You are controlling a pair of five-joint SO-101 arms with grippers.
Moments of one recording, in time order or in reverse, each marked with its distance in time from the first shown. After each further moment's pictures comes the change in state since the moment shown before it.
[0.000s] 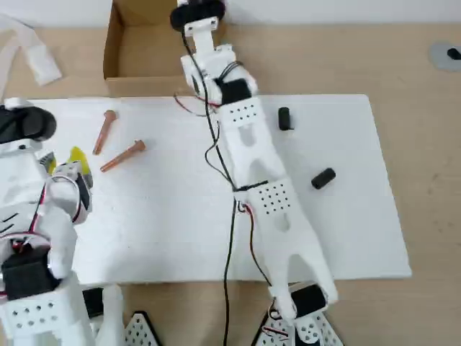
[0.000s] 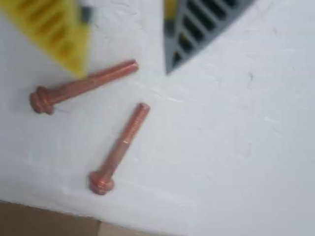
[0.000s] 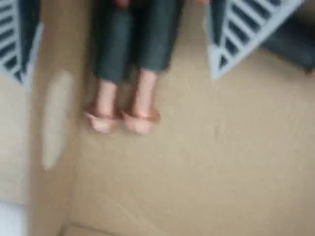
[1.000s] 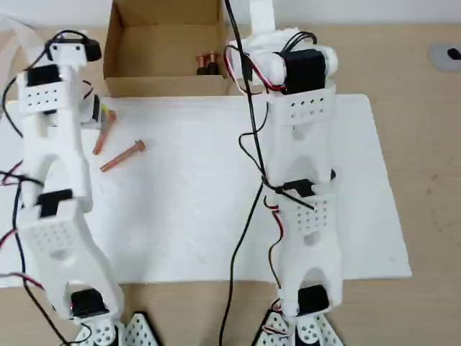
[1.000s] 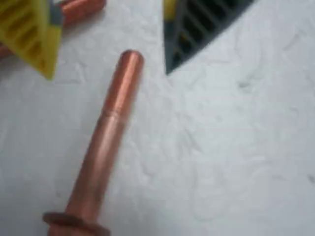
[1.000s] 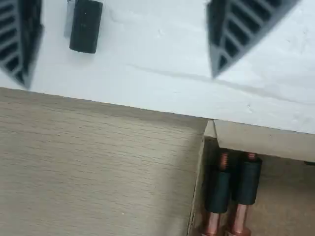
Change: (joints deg) left arm 1.6 100.4 -74.6 17.5 -13.2; right arm 6.7 -31.5 -0.2 43.5 0.0
